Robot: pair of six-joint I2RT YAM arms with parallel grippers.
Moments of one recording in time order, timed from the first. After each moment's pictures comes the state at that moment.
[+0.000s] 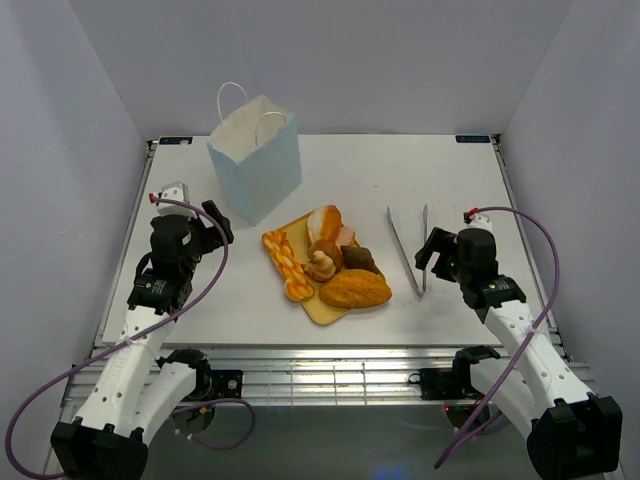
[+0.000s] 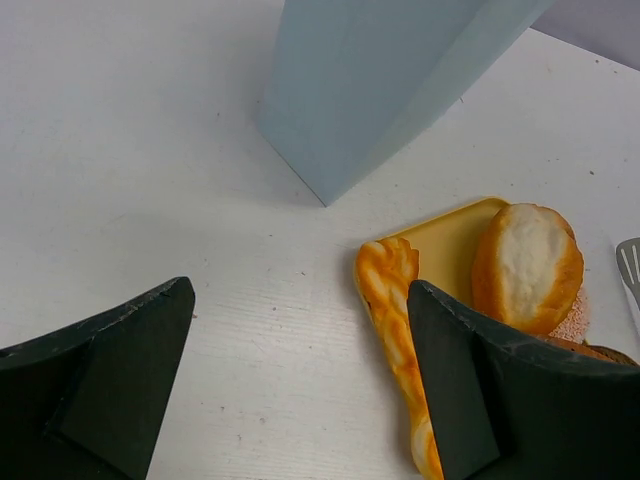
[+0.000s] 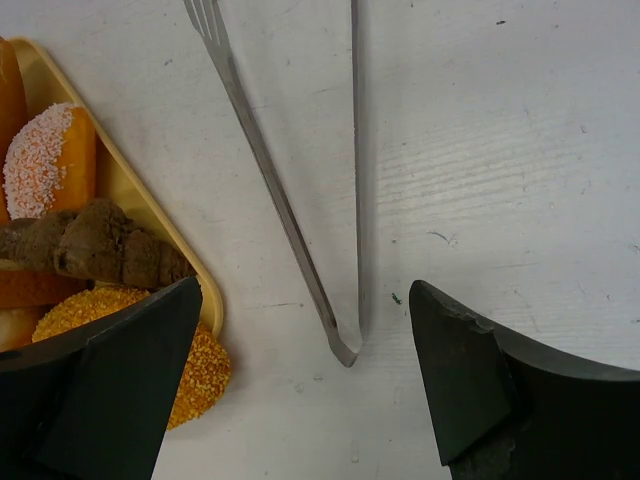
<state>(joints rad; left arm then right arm) -0.20 0.80 0.75 -0.31 -0.21 -0.36 0.22 0.83 0.54 -0.35 0.06 0.46</state>
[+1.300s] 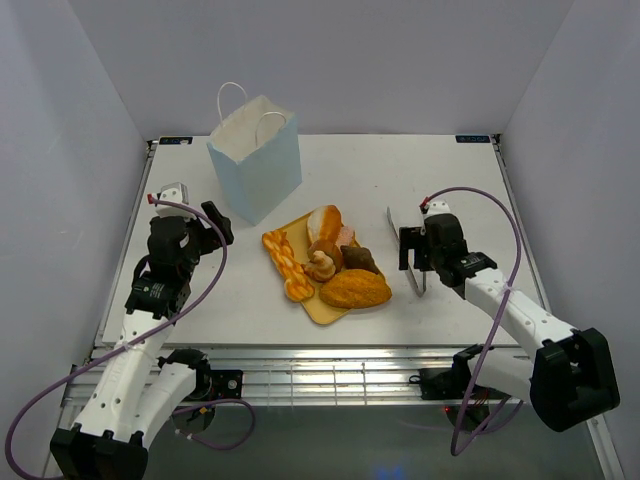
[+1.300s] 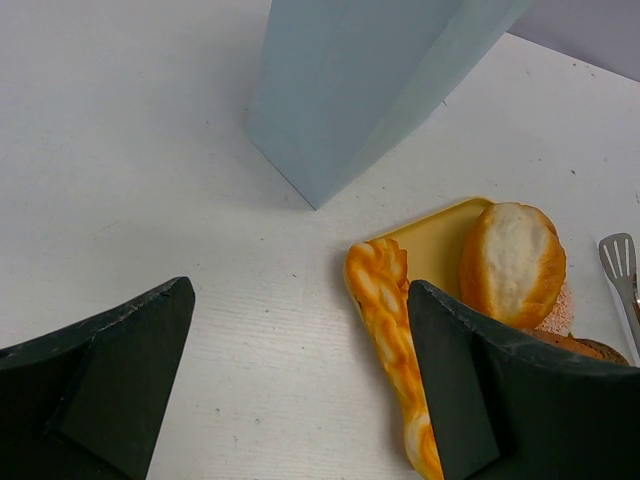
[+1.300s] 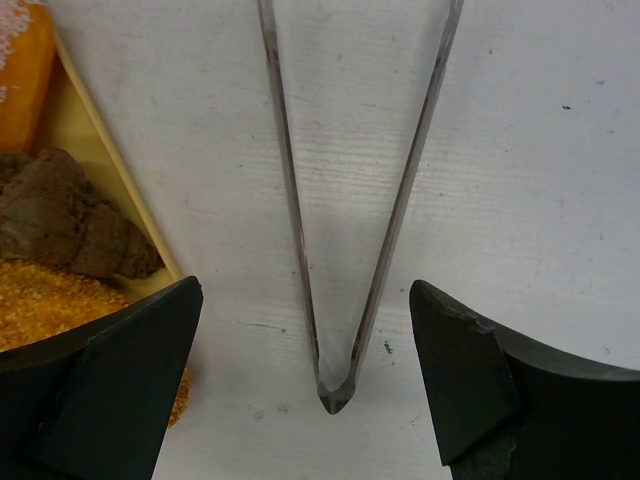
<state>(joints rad) -0.20 0.77 0.75 -0.31 -0.19 -0.35 0.39 1.09 0.65 -0.28 0.14 0.20</state>
